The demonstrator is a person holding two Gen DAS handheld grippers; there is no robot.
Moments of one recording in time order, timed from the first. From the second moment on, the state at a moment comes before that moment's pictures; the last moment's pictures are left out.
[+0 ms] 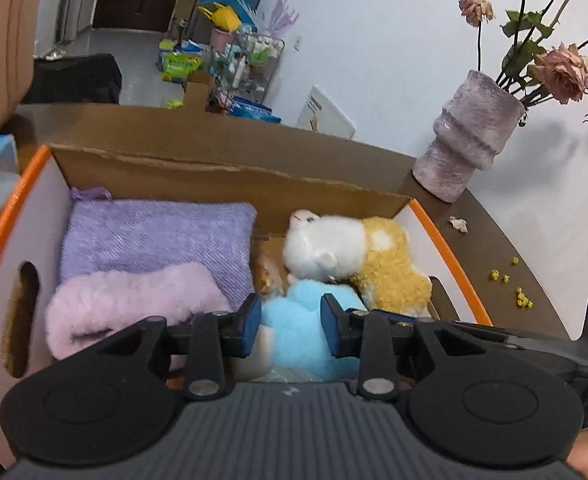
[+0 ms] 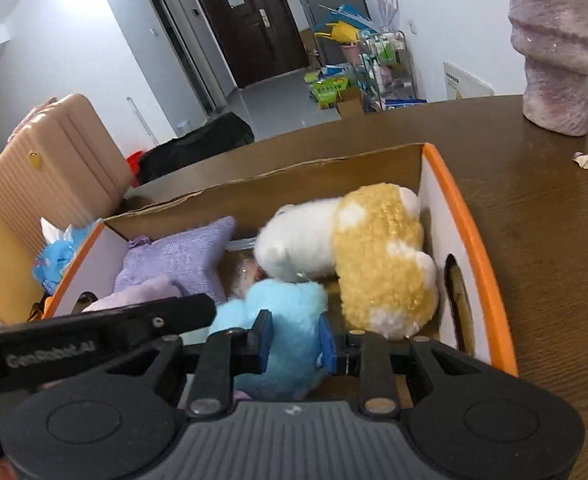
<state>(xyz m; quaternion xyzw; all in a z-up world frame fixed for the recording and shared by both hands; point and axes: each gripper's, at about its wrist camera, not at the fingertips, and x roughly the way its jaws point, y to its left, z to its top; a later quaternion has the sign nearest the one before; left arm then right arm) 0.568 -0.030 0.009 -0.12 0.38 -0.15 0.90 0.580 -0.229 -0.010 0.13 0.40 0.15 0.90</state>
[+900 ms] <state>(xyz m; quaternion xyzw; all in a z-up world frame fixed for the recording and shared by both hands) 0.315 0.044 0.133 0.02 0.20 -0.06 0.98 0.345 -0.317 0.153 0.05 0.21 0.13 0.97</state>
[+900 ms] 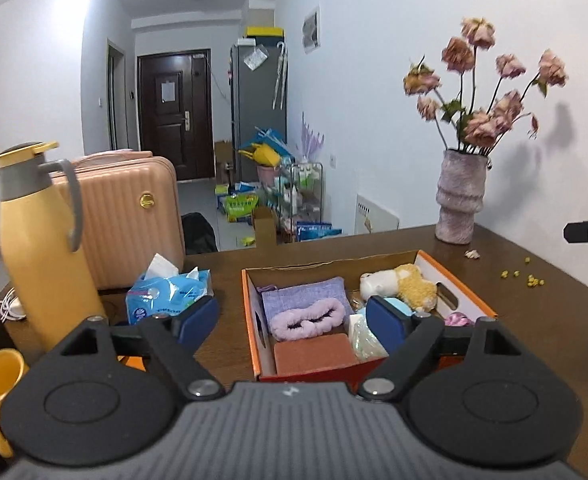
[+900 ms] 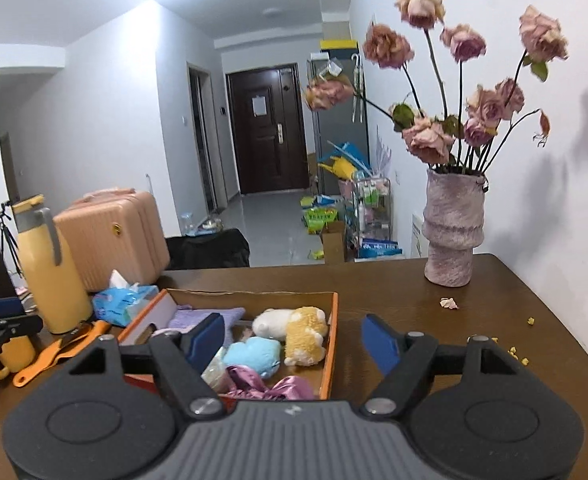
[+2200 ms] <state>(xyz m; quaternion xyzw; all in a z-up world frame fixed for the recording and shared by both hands) 0.309 0.022 -0.007 -0.05 0.28 -0.16 0.95 0.269 -0.232 -0.035 0.23 0.29 0.19 0.91</state>
